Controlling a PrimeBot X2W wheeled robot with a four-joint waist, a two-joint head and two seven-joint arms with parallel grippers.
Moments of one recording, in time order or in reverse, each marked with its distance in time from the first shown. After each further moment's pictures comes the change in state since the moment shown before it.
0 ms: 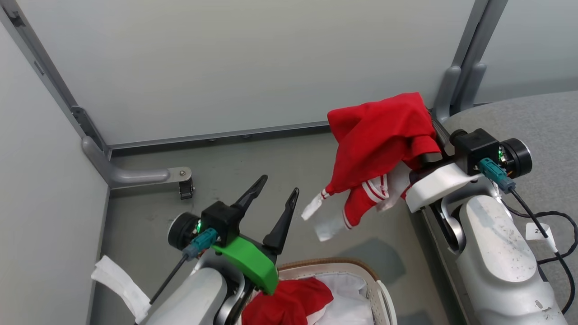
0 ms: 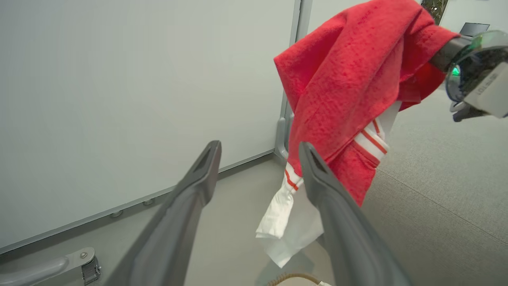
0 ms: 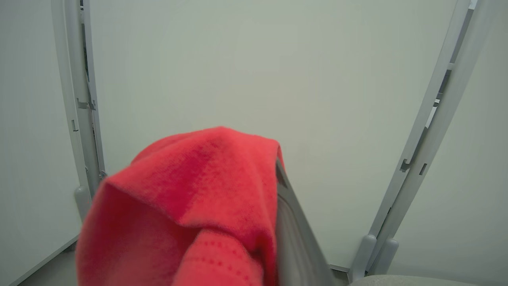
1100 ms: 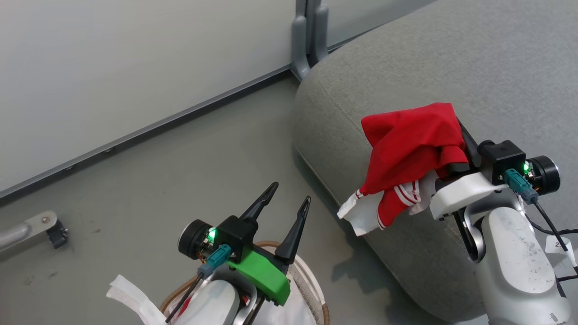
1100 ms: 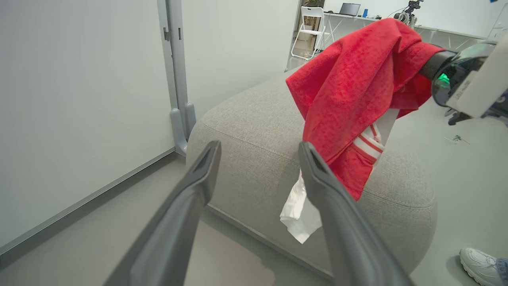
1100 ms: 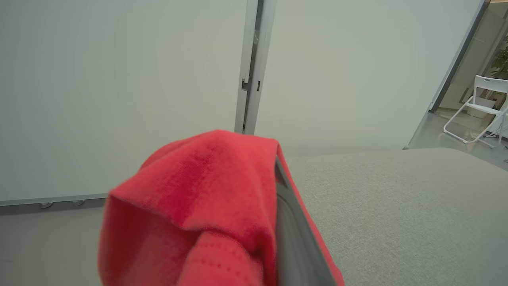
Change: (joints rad) left arm 0.119 -0.114 0.164 -0.024 0.240 -0.078 -0.001; right arm 0.059 -0.001 -0.122 -0.009 -0.052 0.000 0.000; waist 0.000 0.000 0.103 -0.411
